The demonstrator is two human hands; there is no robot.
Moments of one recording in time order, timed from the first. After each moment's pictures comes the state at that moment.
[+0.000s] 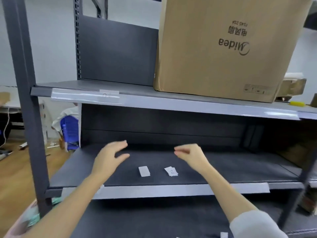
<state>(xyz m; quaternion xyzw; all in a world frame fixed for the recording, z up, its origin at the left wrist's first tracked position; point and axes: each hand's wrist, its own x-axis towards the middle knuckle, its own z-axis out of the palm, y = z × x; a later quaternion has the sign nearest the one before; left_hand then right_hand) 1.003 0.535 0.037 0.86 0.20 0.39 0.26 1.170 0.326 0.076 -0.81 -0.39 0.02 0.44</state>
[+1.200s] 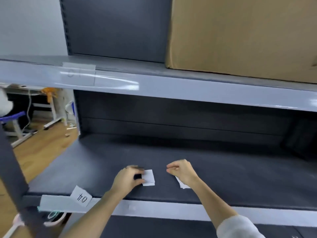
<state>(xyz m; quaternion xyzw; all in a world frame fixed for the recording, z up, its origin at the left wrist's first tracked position) 1.143 0.587 -0.086 0.91 0.28 0.17 0.26 1.296 0.441 -0.042 -0.83 -0.38 0.18 0.36</state>
